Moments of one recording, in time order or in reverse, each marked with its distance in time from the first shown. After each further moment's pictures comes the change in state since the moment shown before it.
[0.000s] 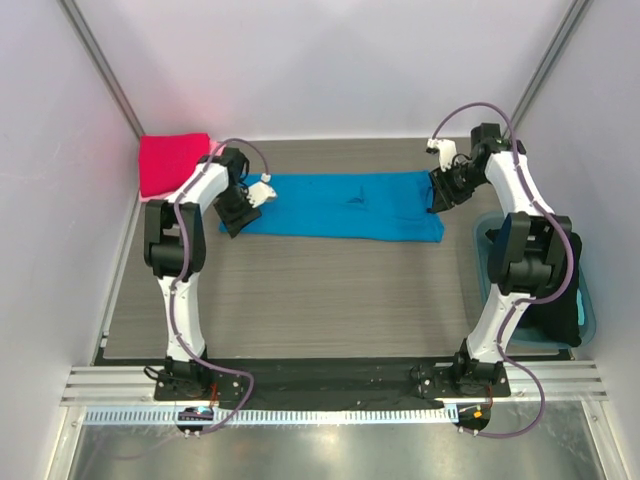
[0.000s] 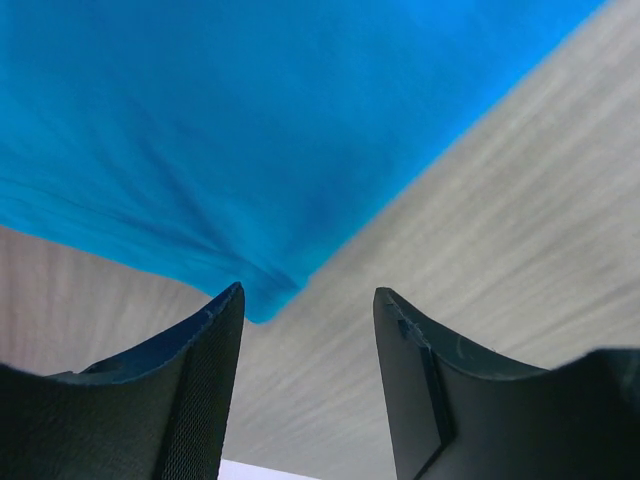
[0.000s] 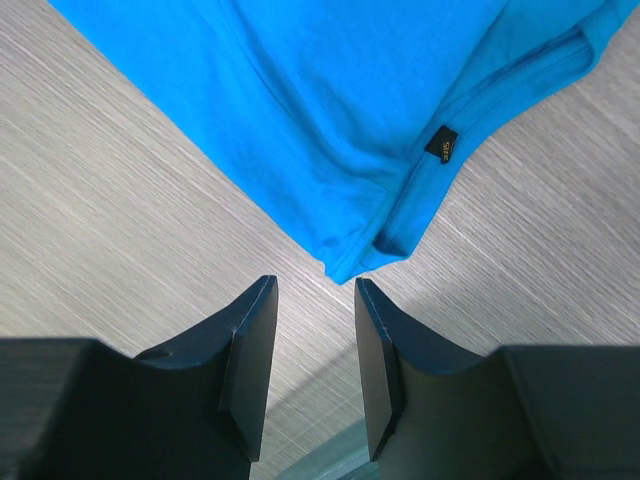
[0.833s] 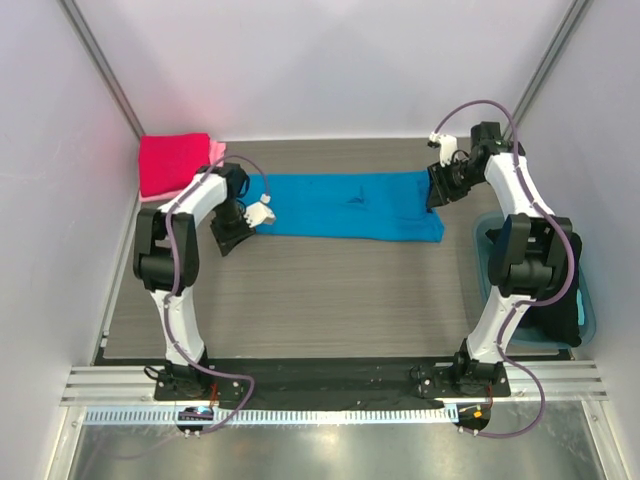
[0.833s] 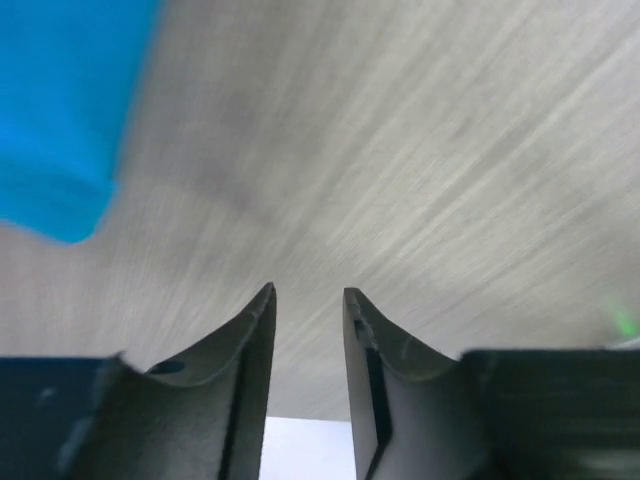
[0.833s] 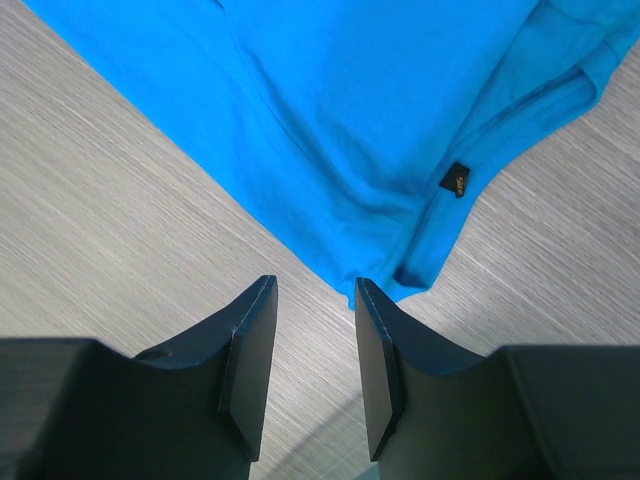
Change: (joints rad) left arm -0.025 -0.137 -0.193 -0.124 -0.024 0.014; right arm 0.009 -0.027 -0.024 0.076 -0.060 0.110
